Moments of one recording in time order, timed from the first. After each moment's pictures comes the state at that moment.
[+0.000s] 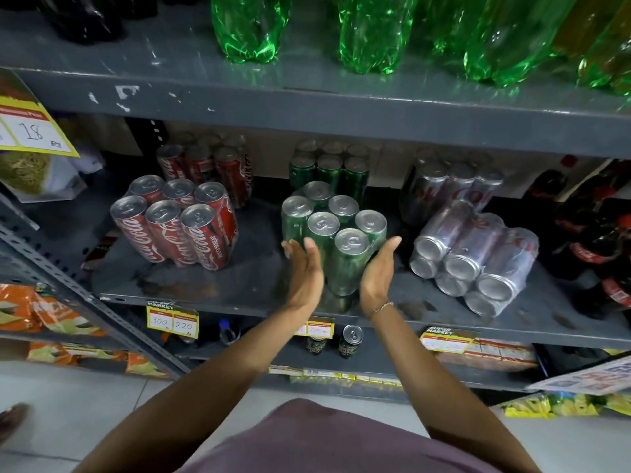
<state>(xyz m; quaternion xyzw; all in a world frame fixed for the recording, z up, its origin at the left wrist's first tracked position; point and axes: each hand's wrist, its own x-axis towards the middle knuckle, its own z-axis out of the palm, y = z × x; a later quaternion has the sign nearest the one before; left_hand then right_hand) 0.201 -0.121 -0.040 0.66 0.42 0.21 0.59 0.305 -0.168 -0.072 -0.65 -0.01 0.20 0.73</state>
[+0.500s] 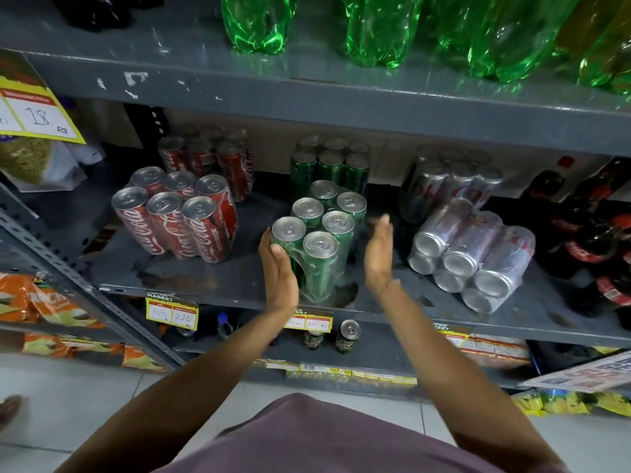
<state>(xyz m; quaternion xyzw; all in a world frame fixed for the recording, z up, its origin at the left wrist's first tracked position) 0.179 -0.101 -0.073 0.60 0.35 0.44 0.57 0.323 -0.162 -0.054 -0.70 -0.11 0.20 0.68</state>
